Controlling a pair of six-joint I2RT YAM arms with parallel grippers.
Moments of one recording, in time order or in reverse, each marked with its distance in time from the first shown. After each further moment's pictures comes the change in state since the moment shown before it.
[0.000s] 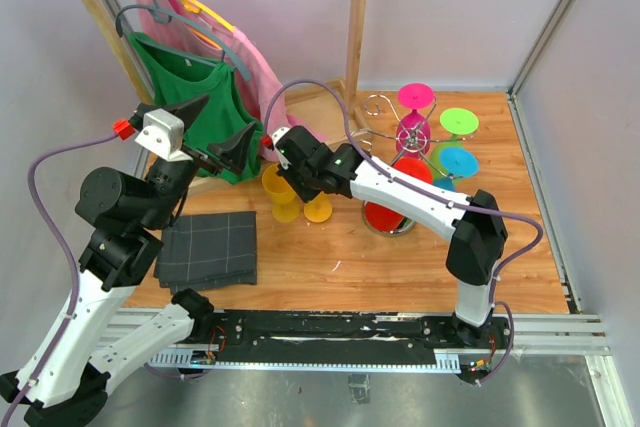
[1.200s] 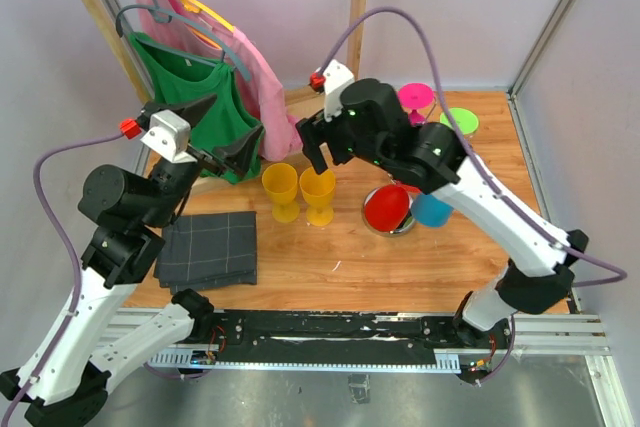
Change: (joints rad) left arm 0.000 0.008 0.000 0.010 0.058 0.015; right arm 0.001 -0.272 0.237 -0.130 0.092 0.010
